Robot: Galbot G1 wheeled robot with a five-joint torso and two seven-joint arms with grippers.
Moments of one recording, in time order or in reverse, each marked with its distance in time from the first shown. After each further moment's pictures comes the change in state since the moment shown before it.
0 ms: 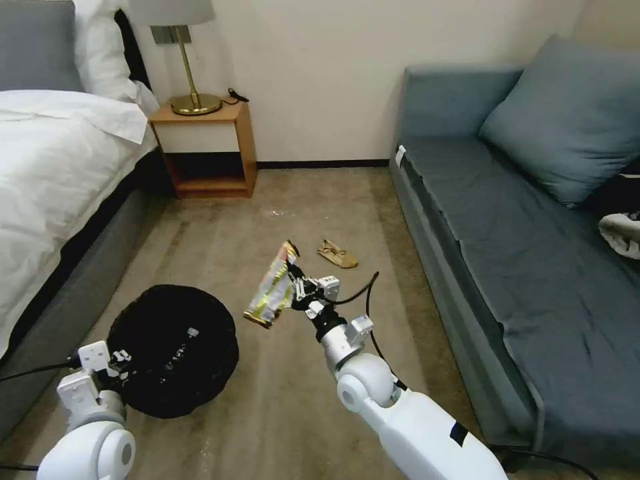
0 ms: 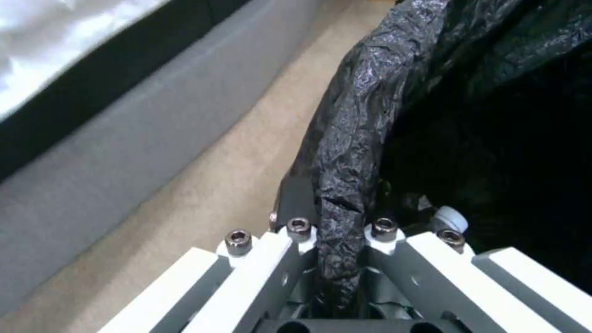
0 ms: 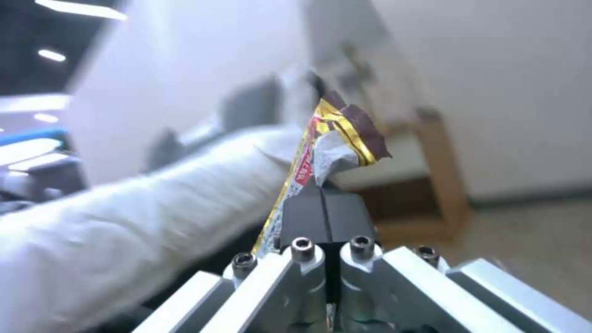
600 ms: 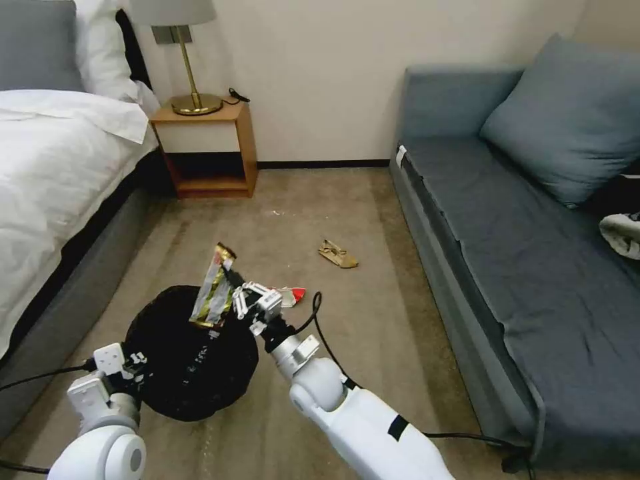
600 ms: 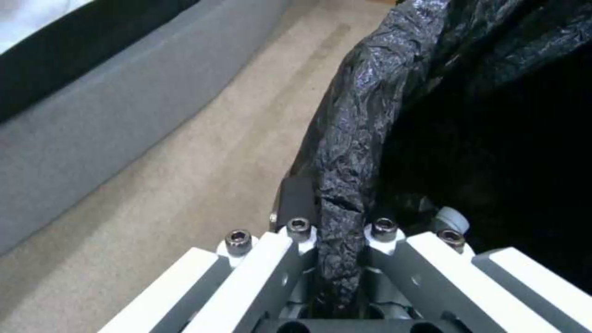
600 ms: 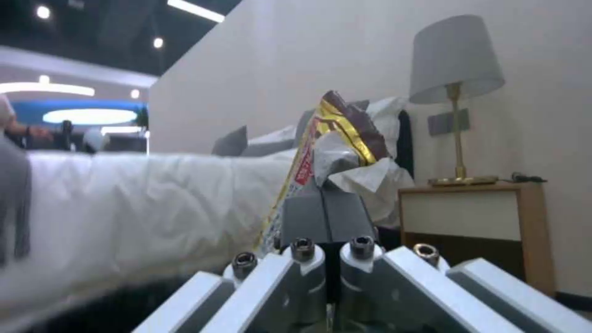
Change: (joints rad) left arm 0.021 -0.072 0.021 -0.095 -0.019 0.052 0.017; right arm 0.067 0.184 -0.097 -0.274 -0.314 0.184 -0.034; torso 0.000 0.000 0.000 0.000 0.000
